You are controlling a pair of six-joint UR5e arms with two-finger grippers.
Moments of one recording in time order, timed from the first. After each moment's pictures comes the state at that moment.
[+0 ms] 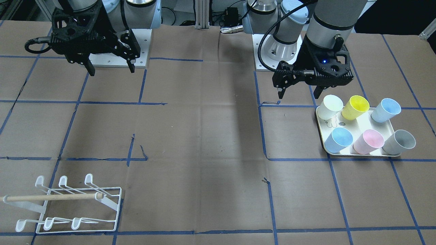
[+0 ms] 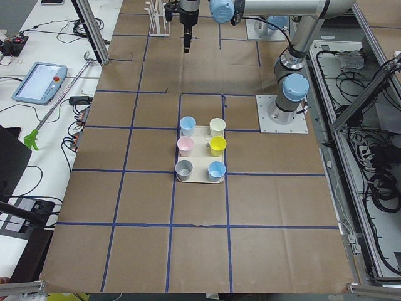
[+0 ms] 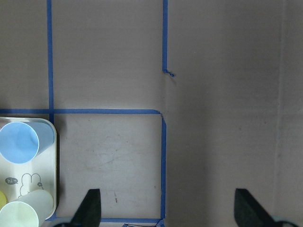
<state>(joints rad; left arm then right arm) -1.56 -1.55 -1.63 -1.44 1.60 0.02 1.63 -1.63 1.55 -1.56 -1.52 -0.04</state>
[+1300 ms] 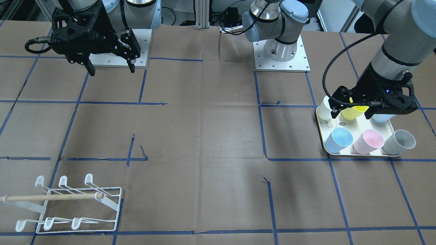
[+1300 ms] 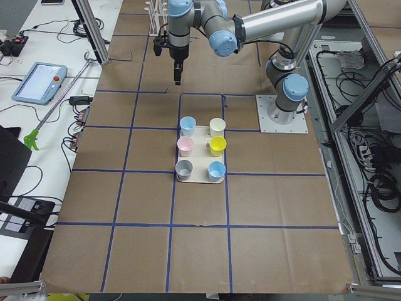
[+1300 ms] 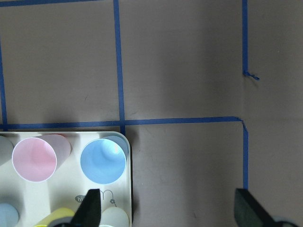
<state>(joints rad) -1.28 -1.62 -1.69 -1.33 1.59 0.33 1.63 -1.63 1.55 -1.56 -1.52 -0.04</state>
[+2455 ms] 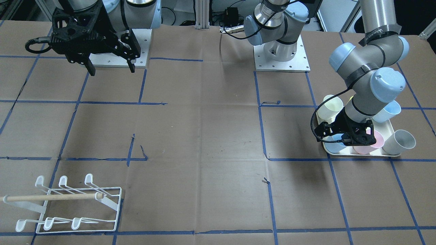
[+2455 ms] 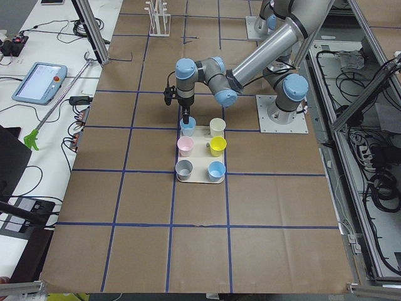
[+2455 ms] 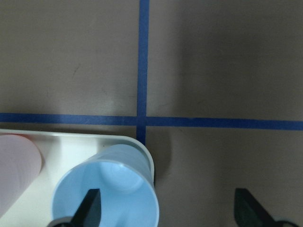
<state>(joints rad) -1.15 -1.78 -2.05 -0.87 1.58 0.40 1.63 -1.63 1.55 -1.56 -1.52 -0.04</state>
